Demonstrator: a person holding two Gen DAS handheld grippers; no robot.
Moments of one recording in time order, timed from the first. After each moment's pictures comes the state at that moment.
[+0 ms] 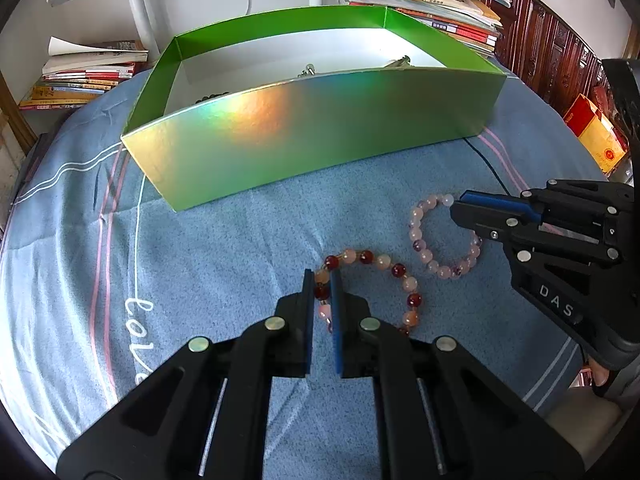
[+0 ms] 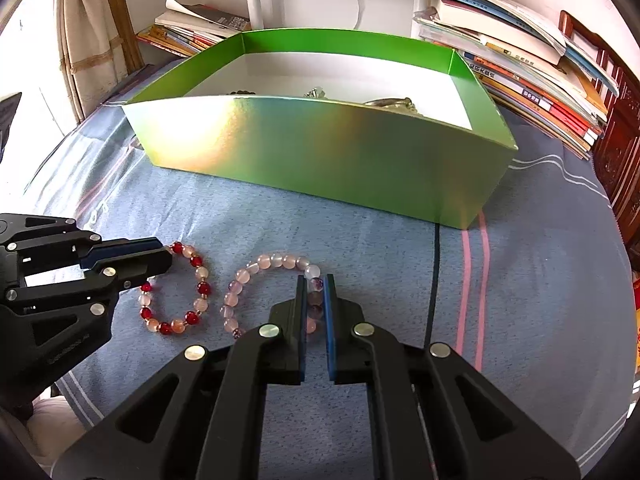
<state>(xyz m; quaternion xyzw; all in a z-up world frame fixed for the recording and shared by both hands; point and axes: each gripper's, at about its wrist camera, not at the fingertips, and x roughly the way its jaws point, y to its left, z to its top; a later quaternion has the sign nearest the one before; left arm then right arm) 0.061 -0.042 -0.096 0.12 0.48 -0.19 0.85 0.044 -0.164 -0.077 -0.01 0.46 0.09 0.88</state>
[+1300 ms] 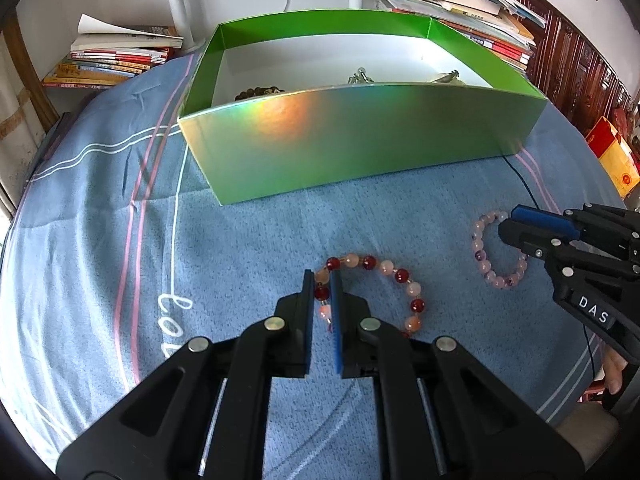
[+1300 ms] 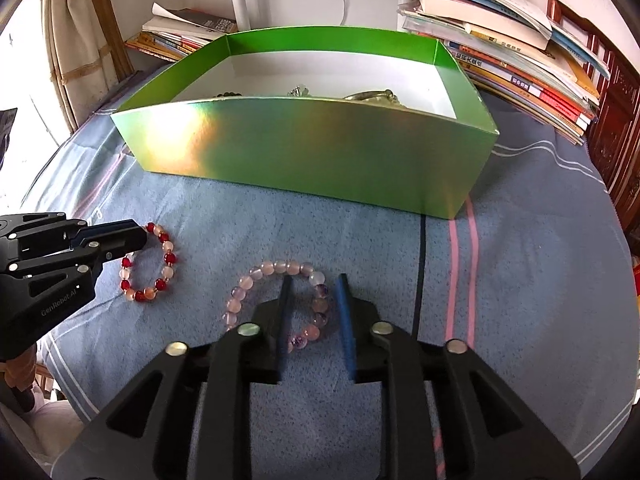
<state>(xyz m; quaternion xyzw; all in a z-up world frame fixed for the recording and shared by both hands) 0.074 -0.017 -0.095 0.09 0.48 -0.15 0.86 0.043 -0.176 -0.080 0.01 0.47 0.08 0.88</state>
